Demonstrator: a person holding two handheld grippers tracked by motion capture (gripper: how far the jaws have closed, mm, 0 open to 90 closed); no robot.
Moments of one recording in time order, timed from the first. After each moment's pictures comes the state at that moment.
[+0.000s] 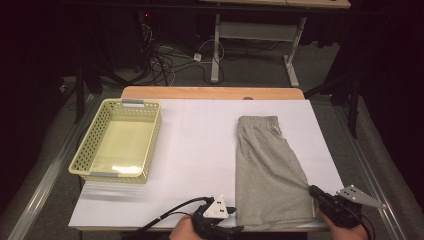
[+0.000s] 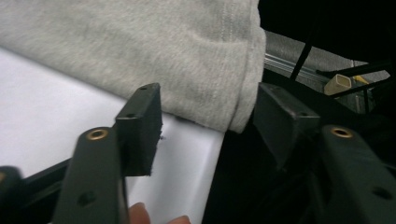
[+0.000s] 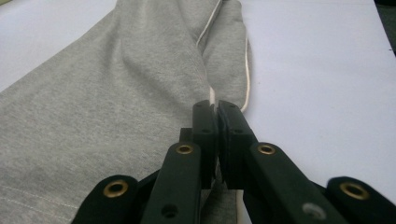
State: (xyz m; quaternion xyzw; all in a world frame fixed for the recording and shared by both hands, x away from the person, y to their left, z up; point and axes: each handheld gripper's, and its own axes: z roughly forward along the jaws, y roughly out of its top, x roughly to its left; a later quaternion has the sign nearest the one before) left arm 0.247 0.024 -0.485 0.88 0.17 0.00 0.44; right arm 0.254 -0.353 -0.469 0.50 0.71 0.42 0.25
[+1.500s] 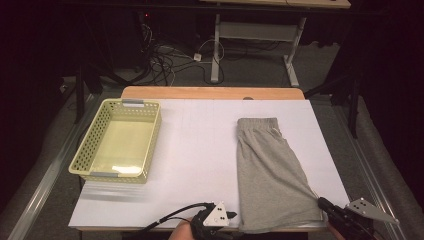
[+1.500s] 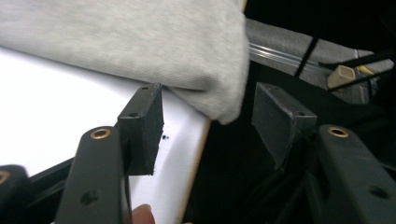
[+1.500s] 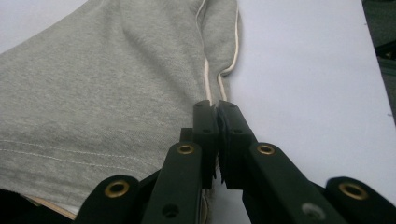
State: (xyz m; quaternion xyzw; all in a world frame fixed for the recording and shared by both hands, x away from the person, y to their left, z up) left arm 0.235 0.030 -0.474 0.89 0.16 0.01 0.44; right arm 0.223 -0.368 -0.469 0.50 0.72 0.40 0.25
